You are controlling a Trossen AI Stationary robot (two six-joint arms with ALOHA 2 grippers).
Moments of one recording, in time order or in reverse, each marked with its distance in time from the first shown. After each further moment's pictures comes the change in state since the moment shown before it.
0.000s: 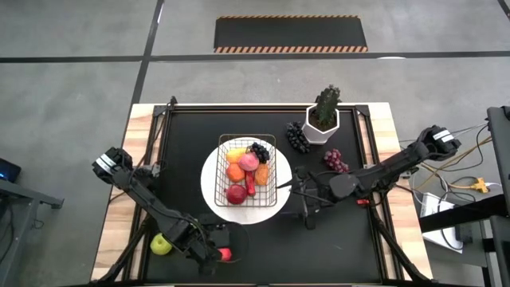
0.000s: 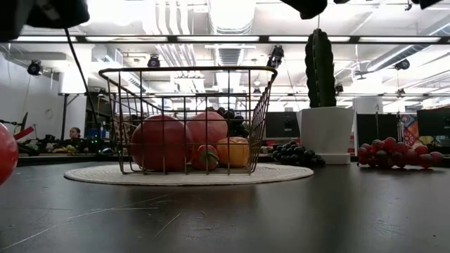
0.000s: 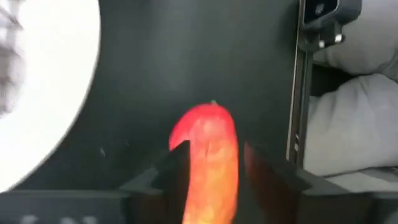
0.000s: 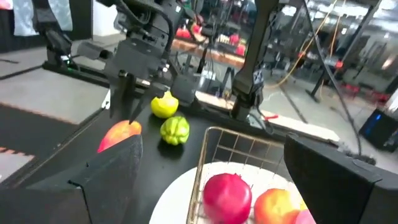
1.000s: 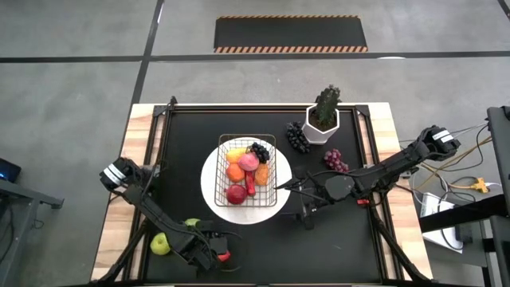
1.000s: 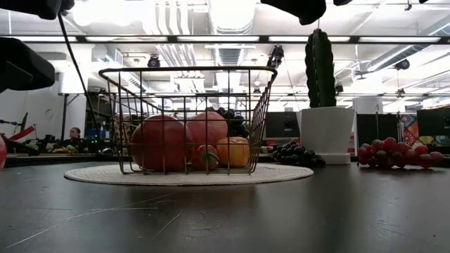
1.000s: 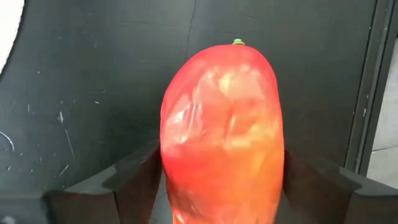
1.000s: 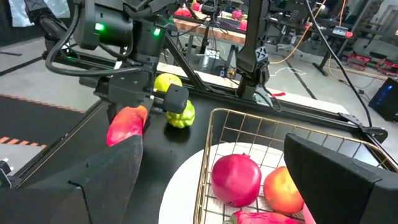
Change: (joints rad) left arm -0.051 0.130 -0.096 0.075 0.053 -0.036; right arm 0.000 0.007 0.052 -0.135 0.009 0.089
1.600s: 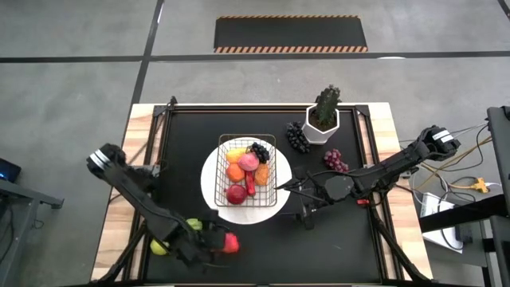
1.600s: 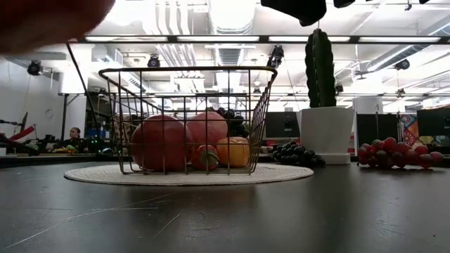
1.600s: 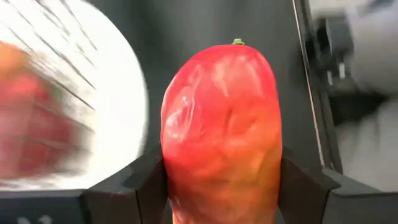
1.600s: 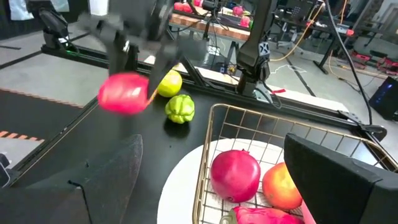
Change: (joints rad) left arm -0.001 -0.202 0.052 -0.007 -0.324 0.218; right arm 0.000 0.000 -0.001 -0.016 0.000 -0.009
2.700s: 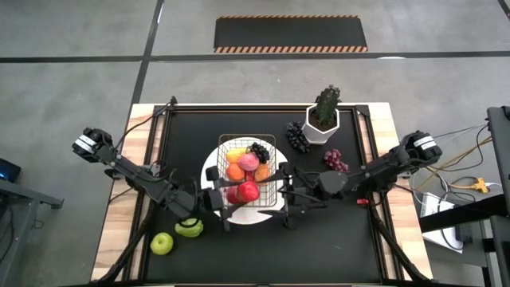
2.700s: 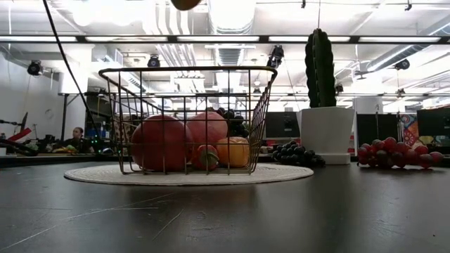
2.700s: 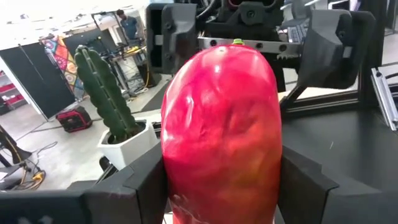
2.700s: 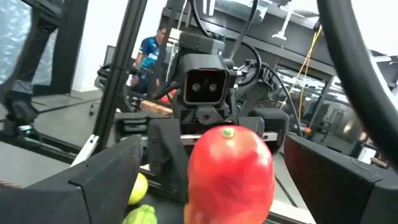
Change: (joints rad) left arm 0.224 -0.281 -0.414 1.078 -0.422 0.815; right arm -0.051 0.223 0.172 0.470 -0.049 -0.236
